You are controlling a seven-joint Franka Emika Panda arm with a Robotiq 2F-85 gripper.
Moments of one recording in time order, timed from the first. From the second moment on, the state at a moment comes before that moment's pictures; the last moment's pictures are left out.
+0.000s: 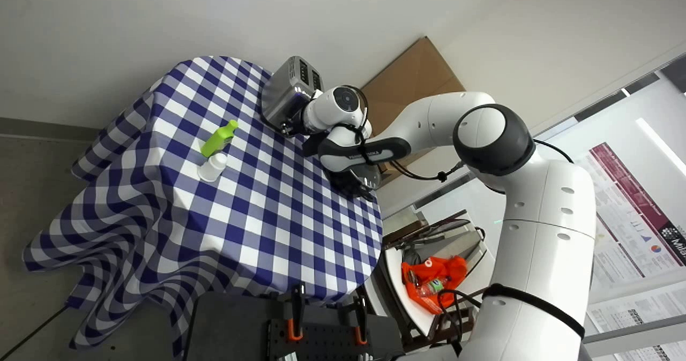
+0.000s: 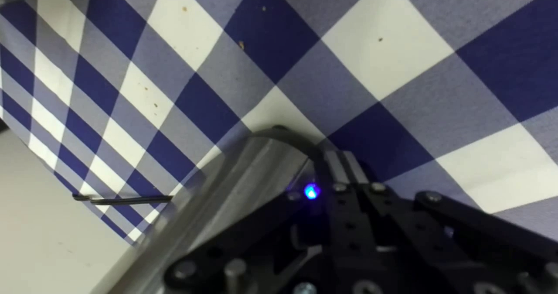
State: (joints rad) arm 0.06 0.92 0.01 -1.62 -1.22 2.92 0.53
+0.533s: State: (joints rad) arm 0.06 0.92 -0.02 -1.63 -1.29 3.03 0.53
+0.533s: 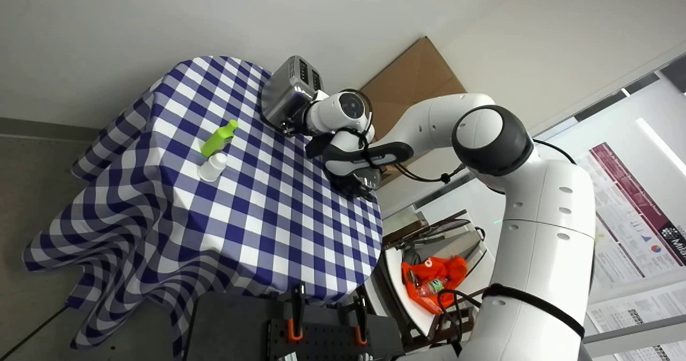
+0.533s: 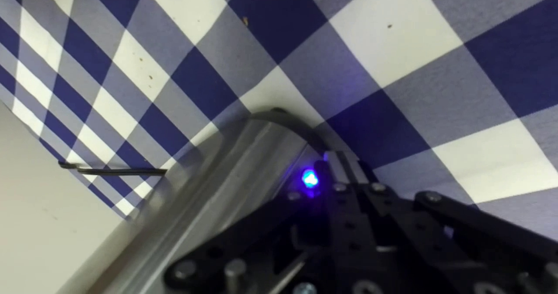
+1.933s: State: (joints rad) arm 0.07 0.93 -0.08 -1.63 -1.39 3.12 0.55
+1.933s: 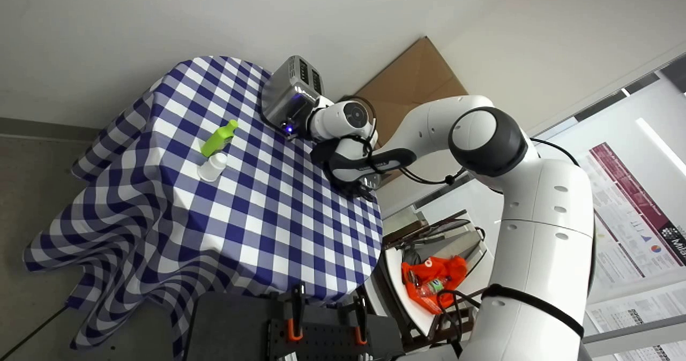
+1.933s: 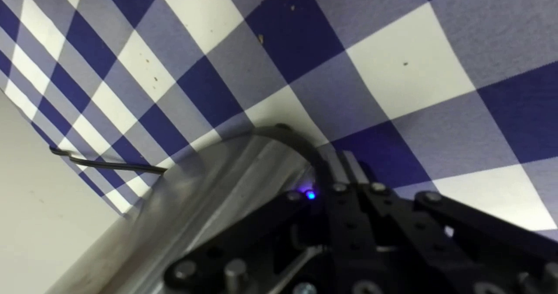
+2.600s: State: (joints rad) arm 0.12 0.94 -0.14 -1.59 -1.54 3.16 0.76
